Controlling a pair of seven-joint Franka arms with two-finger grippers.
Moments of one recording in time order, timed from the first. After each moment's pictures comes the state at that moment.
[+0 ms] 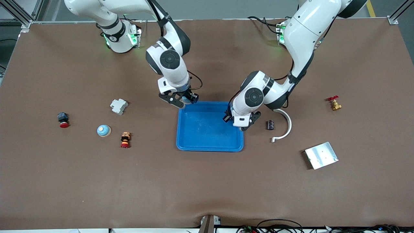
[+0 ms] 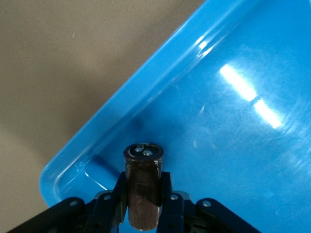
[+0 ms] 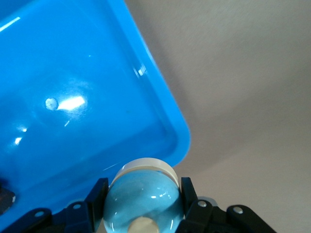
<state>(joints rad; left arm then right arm) -0.31 0.66 -0.37 -1.85 -0.03 2.43 -1.36 0.72 0.41 0.05 -1.99 0.06 2.40 1.25</state>
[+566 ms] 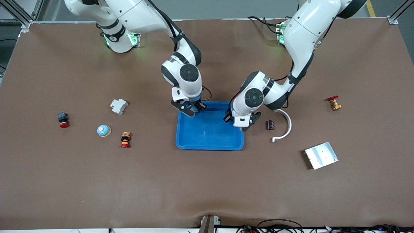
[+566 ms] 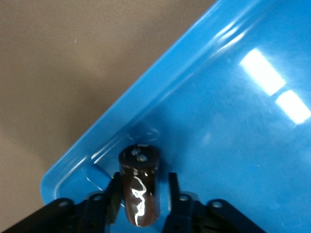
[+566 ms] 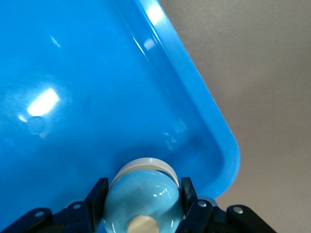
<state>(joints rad) -0.32 0.66 -0.36 -1.85 -0.03 2.43 -1.36 0.75 0.60 0.05 -1.82 -0.05 2.40 1.42</state>
